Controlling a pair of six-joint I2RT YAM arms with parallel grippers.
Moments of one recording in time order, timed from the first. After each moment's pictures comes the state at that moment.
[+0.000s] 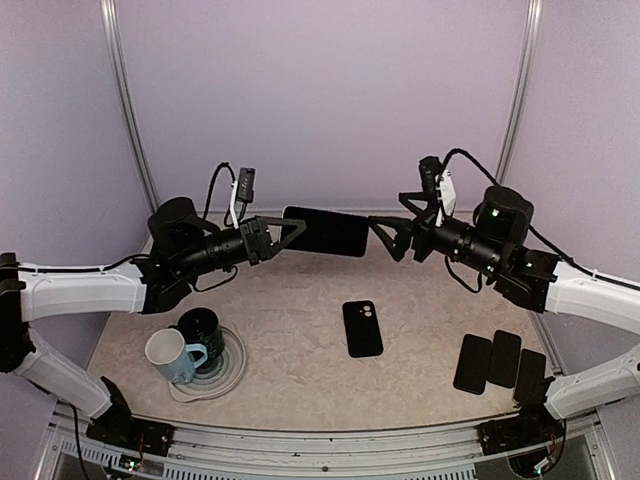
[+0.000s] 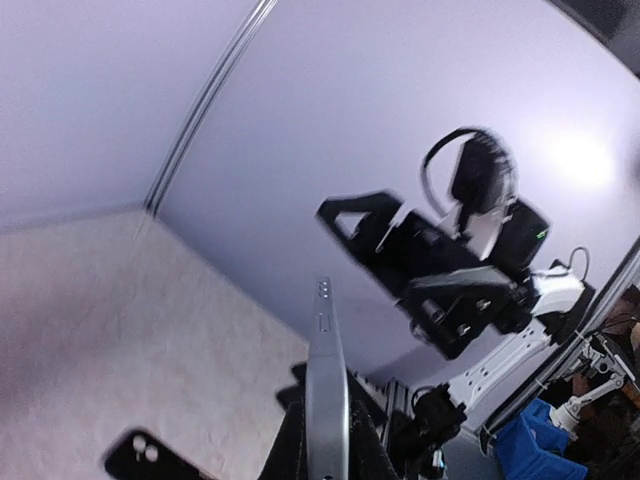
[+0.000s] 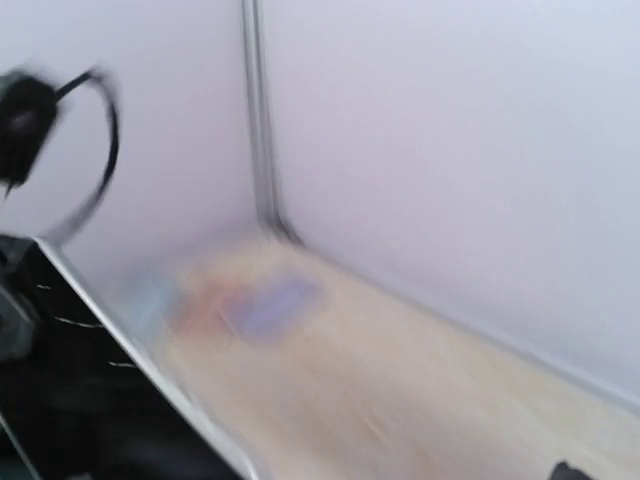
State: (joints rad) left arm -0.75 1.40 0.83 0.67 0.46 -0.63; right arm 0.79 1.16 0.86 0.29 -0.08 0.01
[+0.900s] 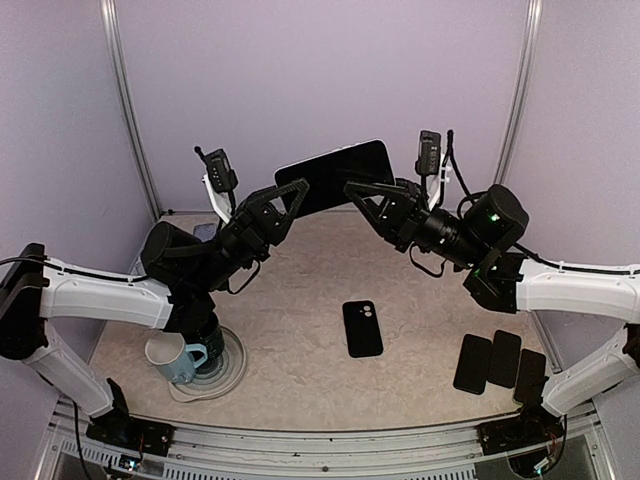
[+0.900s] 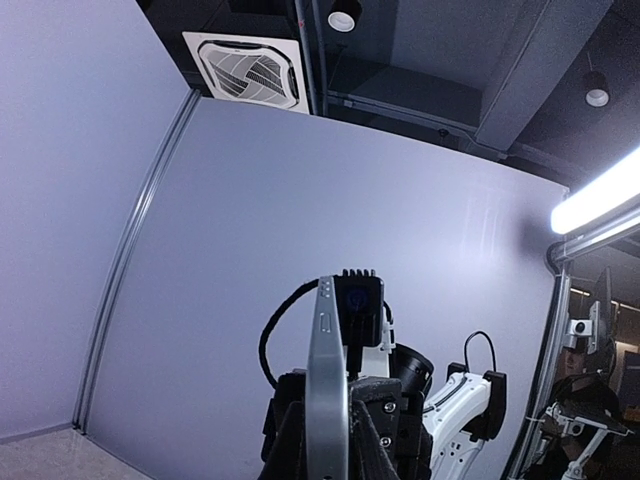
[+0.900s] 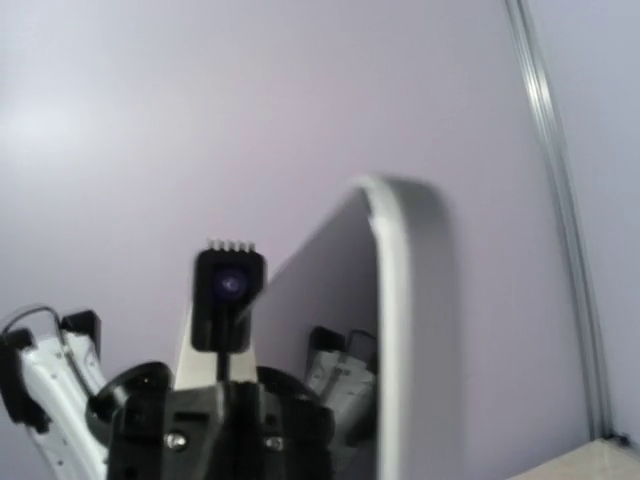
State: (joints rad) left arm -0.96 1.50 0.84 1.35 0.23 -0.54; right arm 0.90 1.32 0.91 0.87 -0.39 0.38
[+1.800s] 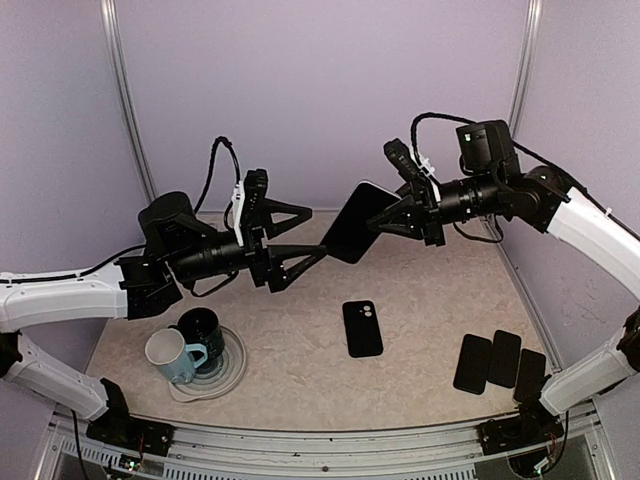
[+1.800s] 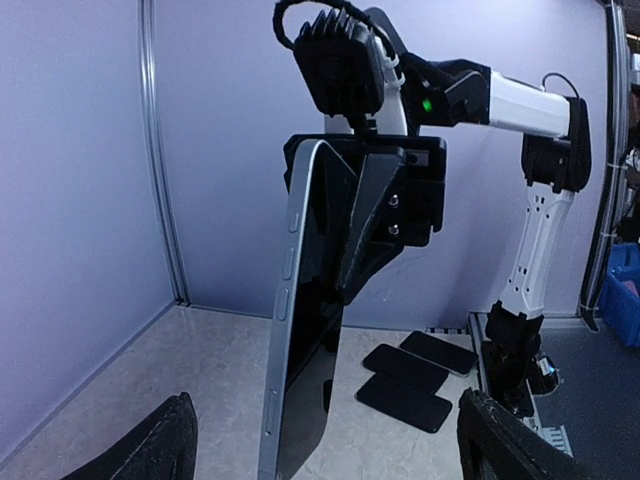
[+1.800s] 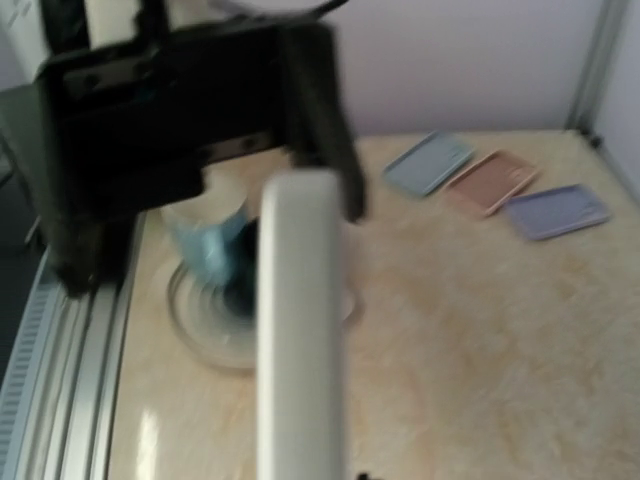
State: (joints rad) left arm -0.91 1.27 0.88 0.54 0.39 -0.01; right arm 0.69 1.34 1.46 -0.53 -0.72 -0.33
